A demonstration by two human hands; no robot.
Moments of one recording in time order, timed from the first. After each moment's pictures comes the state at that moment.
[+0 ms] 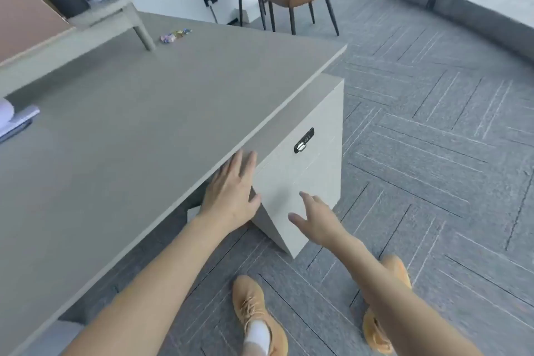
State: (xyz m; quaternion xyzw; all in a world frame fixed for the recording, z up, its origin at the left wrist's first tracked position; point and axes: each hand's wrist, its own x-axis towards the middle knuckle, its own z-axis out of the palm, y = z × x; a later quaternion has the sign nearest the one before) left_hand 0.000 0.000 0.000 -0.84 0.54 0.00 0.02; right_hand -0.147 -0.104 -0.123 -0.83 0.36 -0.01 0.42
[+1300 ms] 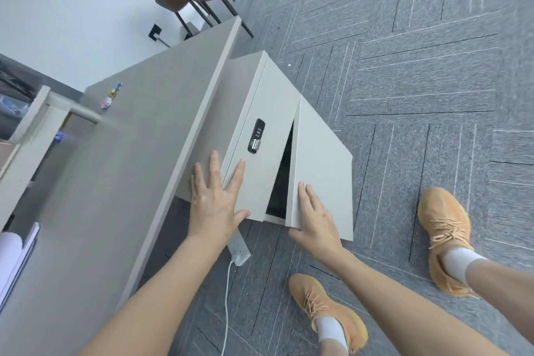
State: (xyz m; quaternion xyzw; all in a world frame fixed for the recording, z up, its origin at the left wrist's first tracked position) left_hand 0.004 -0.055 -0.029 -0.74 0.59 -0.15 0.28; right_hand -0.130 -0.073 -0.222 -0.70 0.46 -0.20 0.51
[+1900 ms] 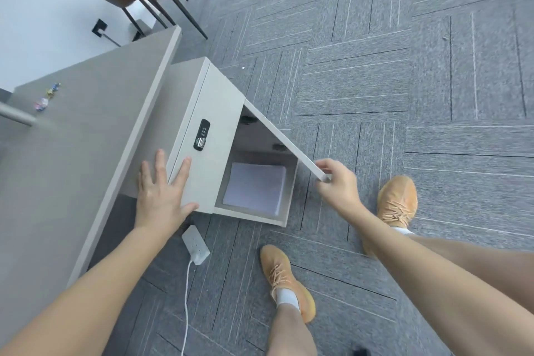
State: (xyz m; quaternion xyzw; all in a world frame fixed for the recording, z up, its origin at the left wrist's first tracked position) left_hand 0.000 -0.054 -0.027 -0.74 0.60 -0.16 0.27; right_hand -0.294 -0.136 -0.218 -0.55 0.58 -0.30 0.51
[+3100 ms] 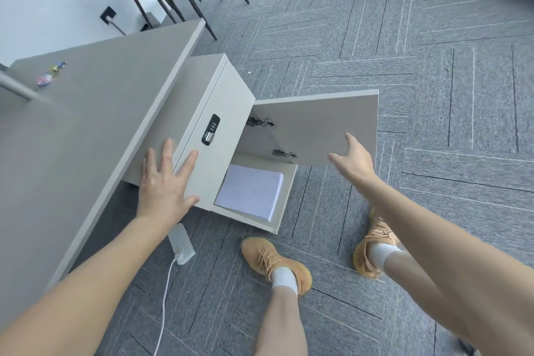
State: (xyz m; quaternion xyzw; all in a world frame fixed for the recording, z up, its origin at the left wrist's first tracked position) left_hand 0.004 -0.053 -0.032 -0.76 0.59 -0.15 0.23; right_hand -0.310 -0.209 -0.191 -0.56 0.63 -0.22 0.49
